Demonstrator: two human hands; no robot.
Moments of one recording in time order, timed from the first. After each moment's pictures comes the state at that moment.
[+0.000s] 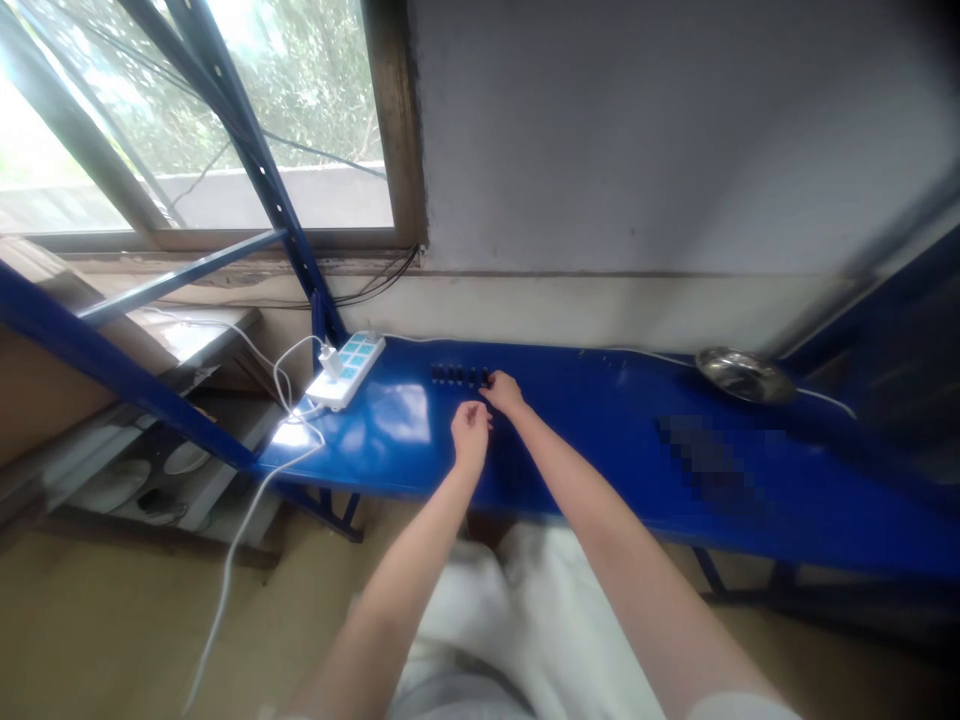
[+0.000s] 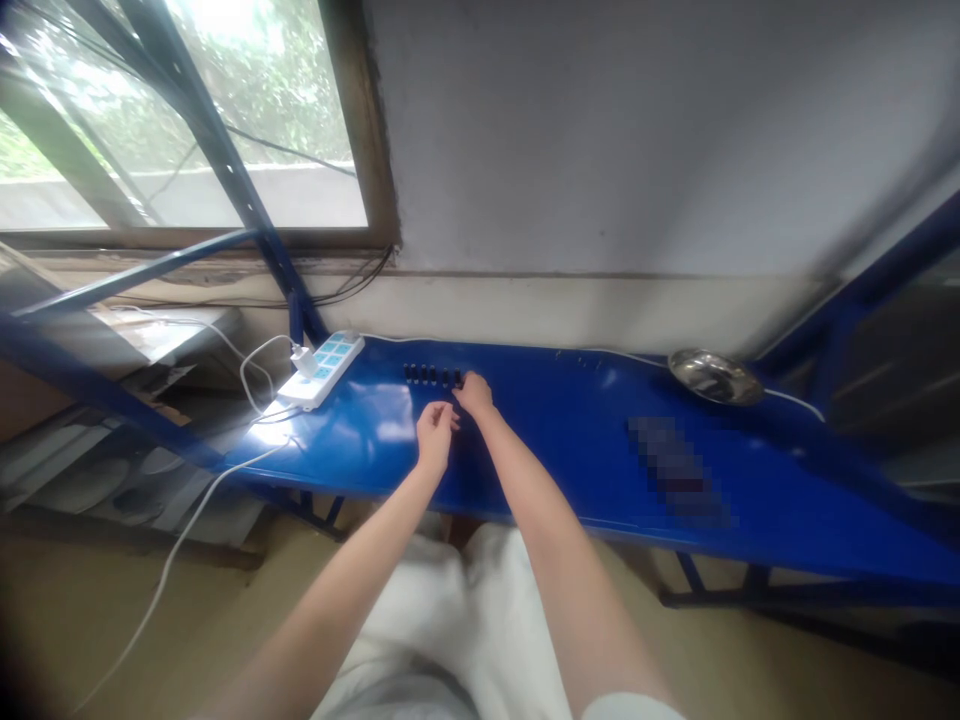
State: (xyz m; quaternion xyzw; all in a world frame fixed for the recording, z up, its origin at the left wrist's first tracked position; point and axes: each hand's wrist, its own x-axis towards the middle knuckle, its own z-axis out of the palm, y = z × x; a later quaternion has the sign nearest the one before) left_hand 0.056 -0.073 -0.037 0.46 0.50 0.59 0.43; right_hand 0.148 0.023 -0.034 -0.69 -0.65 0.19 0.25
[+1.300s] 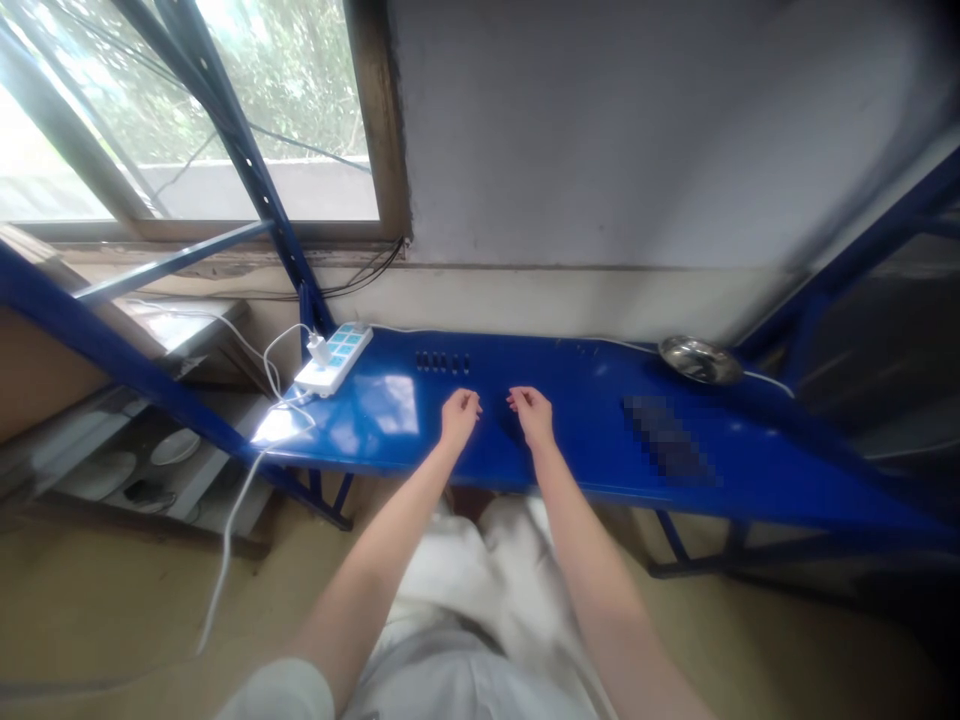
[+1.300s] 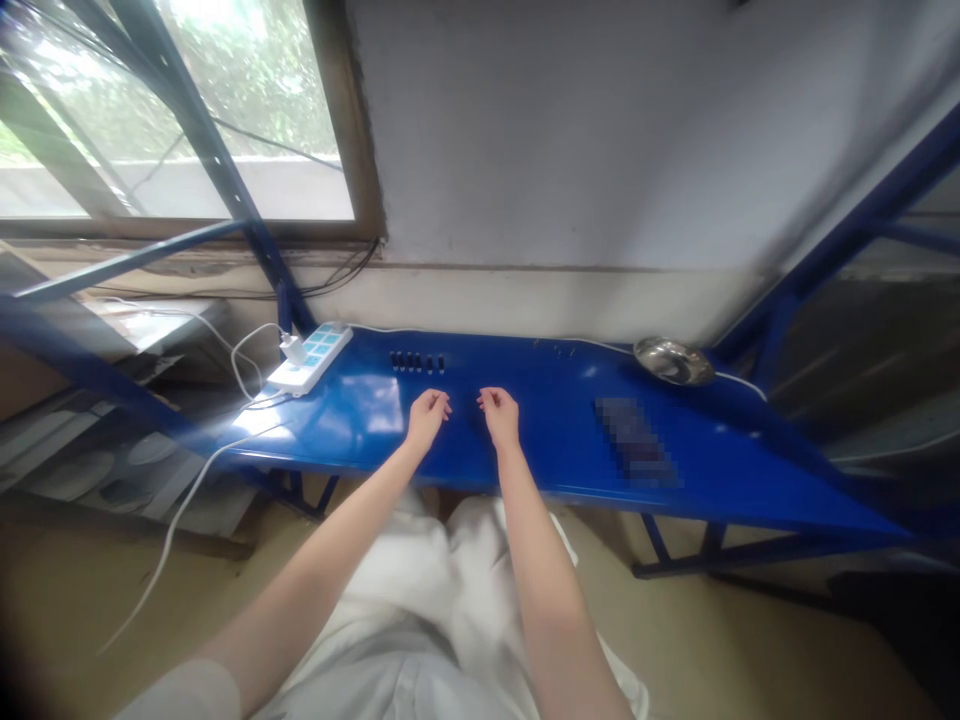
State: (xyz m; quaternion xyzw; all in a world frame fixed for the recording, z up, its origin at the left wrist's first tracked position) left_hand 0.058 -0.075 -0.041 0.56 0.51 0.51 0.41; right_hand 0.203 -0.080 -0.044 -0.59 -0.45 0.32 0.59
